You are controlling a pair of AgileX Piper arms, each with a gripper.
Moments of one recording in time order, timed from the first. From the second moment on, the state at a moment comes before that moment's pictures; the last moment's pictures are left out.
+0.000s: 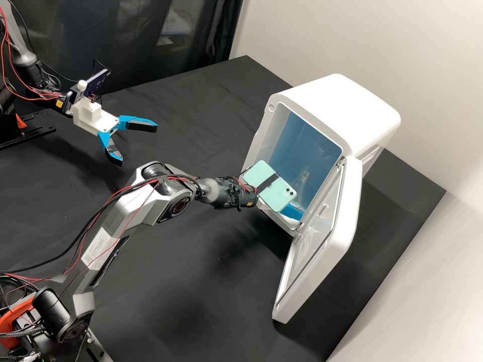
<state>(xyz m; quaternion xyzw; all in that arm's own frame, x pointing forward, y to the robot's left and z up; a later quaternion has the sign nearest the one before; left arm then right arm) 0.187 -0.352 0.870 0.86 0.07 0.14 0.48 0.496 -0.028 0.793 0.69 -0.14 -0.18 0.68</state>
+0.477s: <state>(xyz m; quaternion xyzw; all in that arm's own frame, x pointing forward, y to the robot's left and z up) 0.187 -0.352 0.870 0.86 0.07 0.14 0.48 0.503 -0.025 0.811 0.72 -0.13 -0.19 0.65</state>
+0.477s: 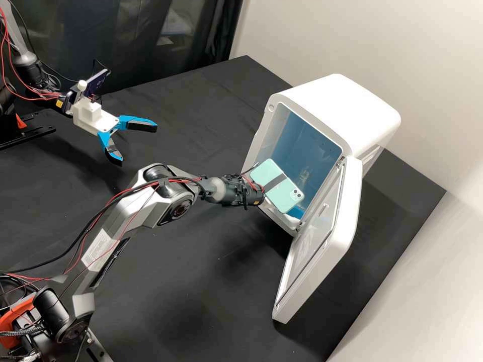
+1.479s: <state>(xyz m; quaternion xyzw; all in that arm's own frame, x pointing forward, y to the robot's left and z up) 0.187 -0.352 0.871 0.86 0.07 0.14 0.48 0.521 0.003 0.836 0.76 -0.14 -0.16 0.61</state>
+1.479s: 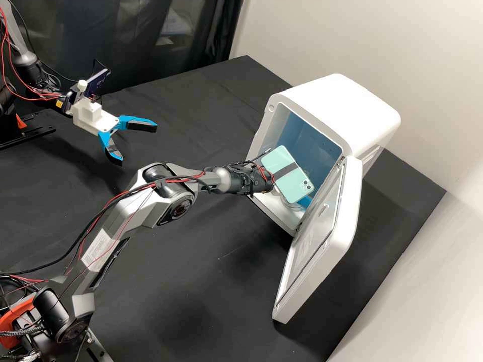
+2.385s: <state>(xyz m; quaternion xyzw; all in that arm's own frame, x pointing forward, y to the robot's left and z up) 0.186 -0.352 0.871 0.86 0.07 0.14 0.48 0.530 0.023 0.823 0.75 -0.14 -0.16 0.62</state>
